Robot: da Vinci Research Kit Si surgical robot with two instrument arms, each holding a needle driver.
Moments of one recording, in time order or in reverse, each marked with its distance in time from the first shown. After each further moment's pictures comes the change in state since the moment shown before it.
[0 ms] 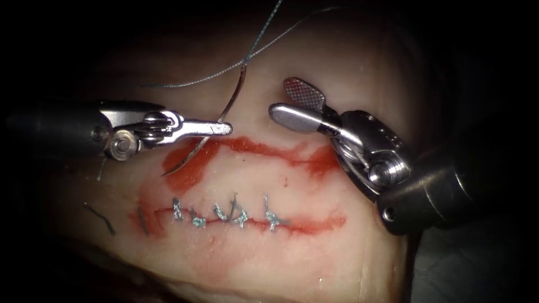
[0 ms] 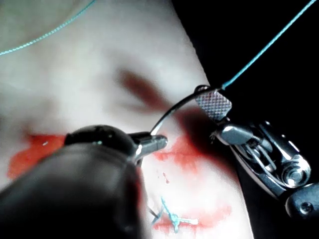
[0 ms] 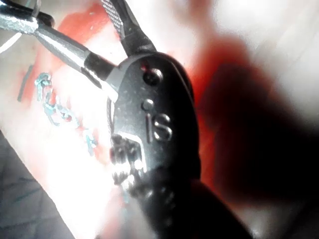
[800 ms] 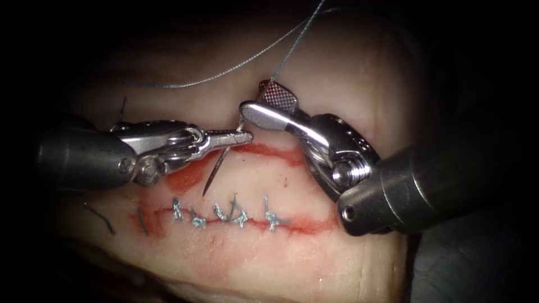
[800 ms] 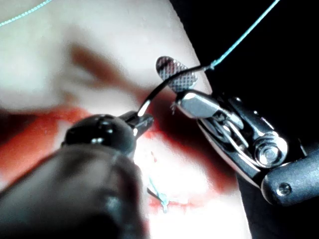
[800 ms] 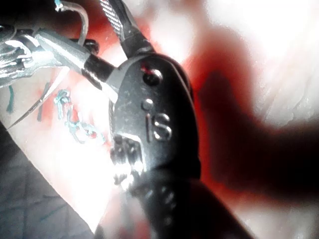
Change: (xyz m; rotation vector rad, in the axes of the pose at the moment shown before) right arm 0.001 0.000 0.003 0.149 -0.082 0.003; left arm 0.002 0.000 0.002 -0.211 -0.041 0.051
